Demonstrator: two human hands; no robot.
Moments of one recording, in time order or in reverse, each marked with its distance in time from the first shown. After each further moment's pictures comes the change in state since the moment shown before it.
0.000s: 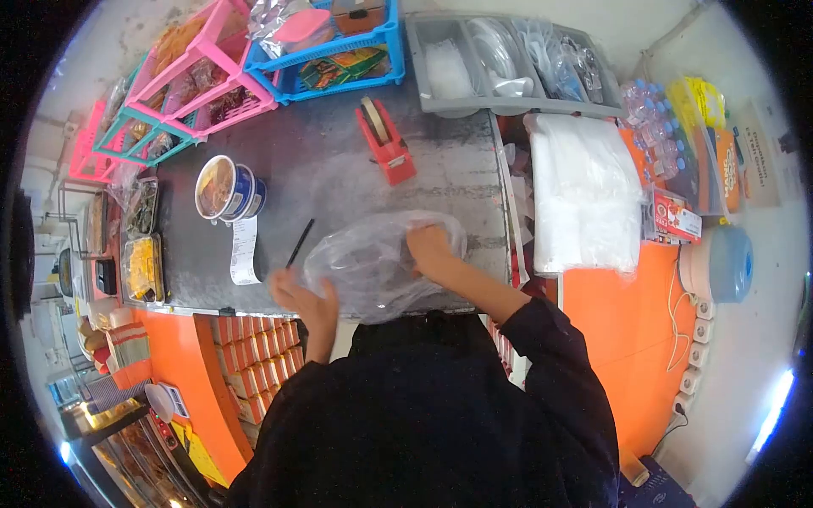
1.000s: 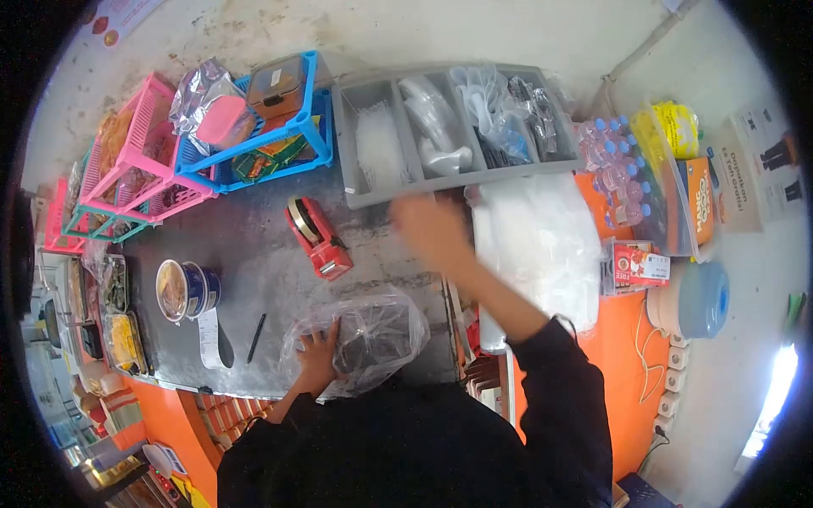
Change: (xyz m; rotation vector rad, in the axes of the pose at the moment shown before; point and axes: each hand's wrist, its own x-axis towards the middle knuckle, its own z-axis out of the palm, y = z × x) left_hand 0.041 0.089 0.064 0.394 -1.404 0.249; right_hand -0.002 0.163 -0.145 0.696 0.740 -0.160
